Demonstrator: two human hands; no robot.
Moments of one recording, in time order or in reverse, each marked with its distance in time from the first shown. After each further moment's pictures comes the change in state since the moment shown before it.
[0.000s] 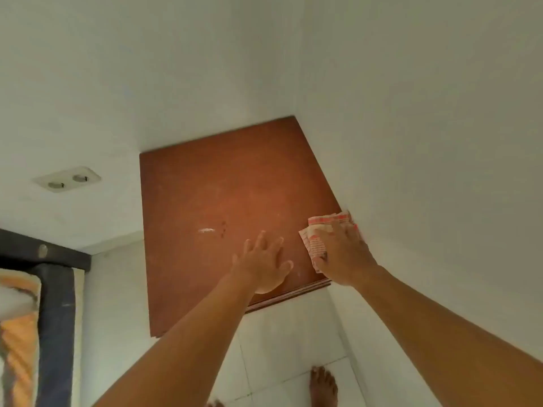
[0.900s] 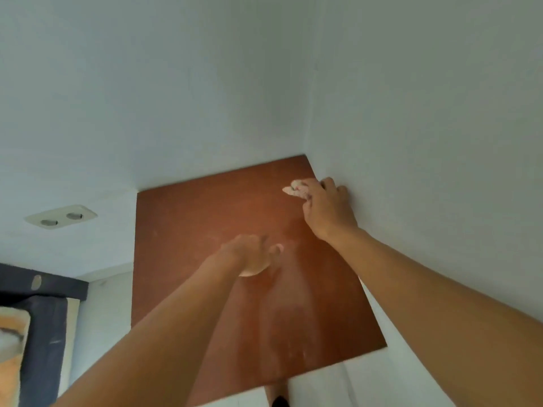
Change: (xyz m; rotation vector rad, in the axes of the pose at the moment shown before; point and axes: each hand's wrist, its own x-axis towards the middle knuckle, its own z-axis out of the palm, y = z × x) left_hand 0.104 -0.020 -0.135 -0.068 0.024 -0.049; right_hand 0.175 -0.046 -0.128 0.237 0.370 -0.025
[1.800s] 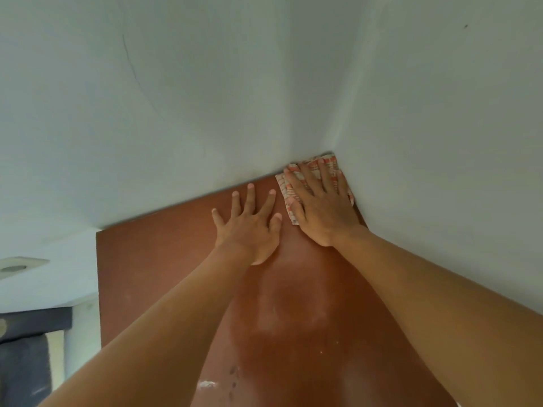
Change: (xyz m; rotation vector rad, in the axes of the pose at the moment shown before) left_hand 0.169 -0.039 -0.057 0.184 0.168 -0.032; right_hand 0.155 0.016 0.119 -0.289 -0.134 -0.201
